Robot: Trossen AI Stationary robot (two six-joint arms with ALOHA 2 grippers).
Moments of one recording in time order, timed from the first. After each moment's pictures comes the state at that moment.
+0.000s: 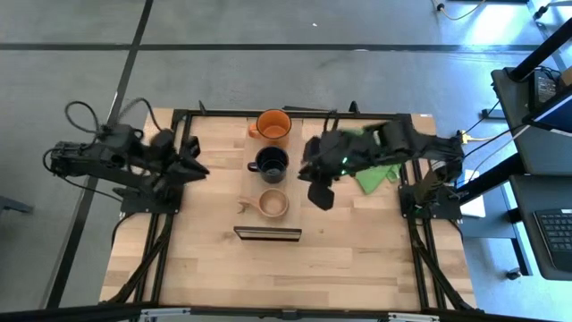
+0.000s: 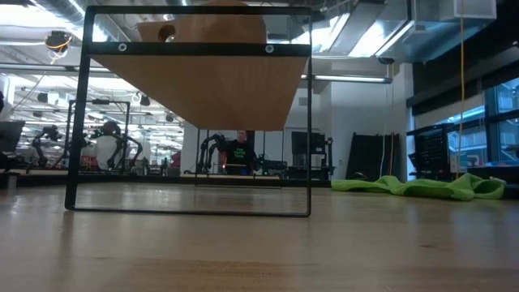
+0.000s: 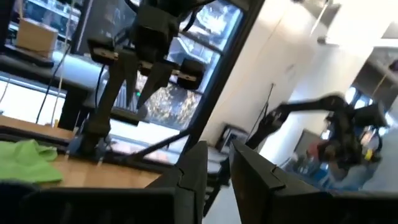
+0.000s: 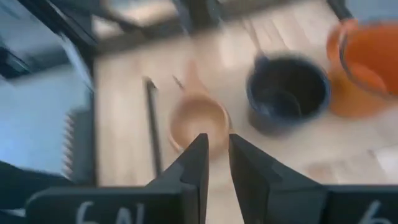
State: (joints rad) left arm -0.12 0.57 0.86 -0.14 0.16 -0.46; right arm 0.18 1.82 2.34 -1.29 0.13 0.38
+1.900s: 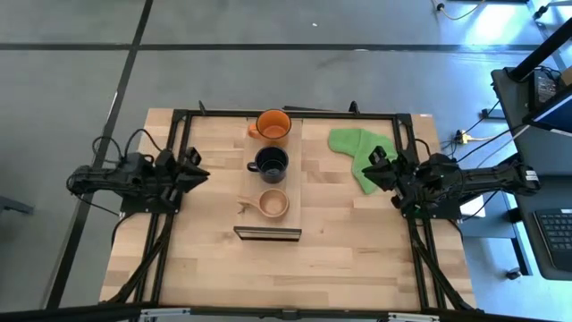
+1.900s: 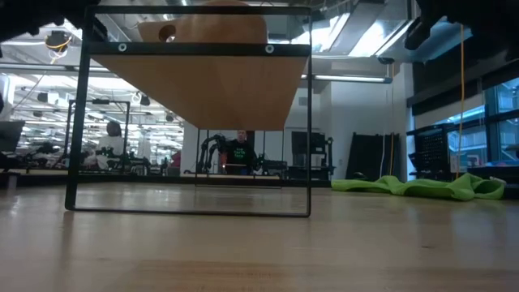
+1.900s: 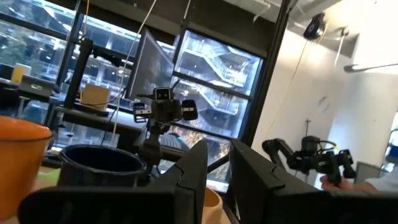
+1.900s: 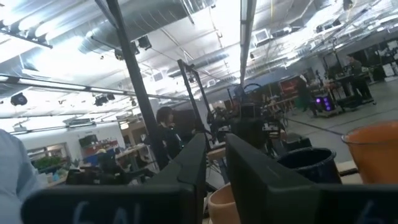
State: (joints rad) left arm -0.04 0.00 0.15 0.21 0.03 -0.32; right arm 0.00 0.52 0.19 0.77 -0.12 0.40
